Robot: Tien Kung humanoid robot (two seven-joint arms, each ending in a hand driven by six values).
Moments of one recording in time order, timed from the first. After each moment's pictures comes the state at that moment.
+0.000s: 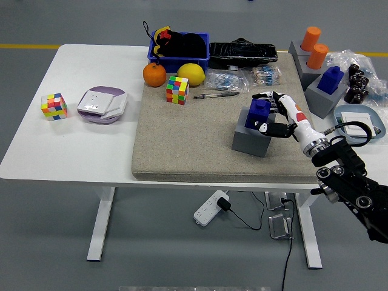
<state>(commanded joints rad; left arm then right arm) -0.09 0.22 -0.48 -0.26 0.45 0.01 0.14 0.63 -0.23 0.65 0.91 -1.06 -0.32 0.29</state>
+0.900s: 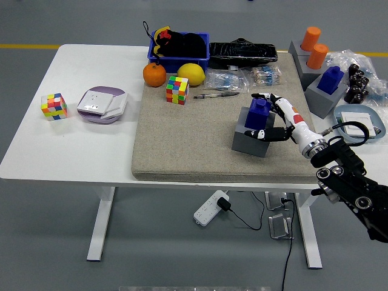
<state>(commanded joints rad) -0.09 0.22 -0.48 -0.26 0.45 0.01 0.14 0.63 -0.23 0.65 0.90 -1.08 -0.29 0.27</state>
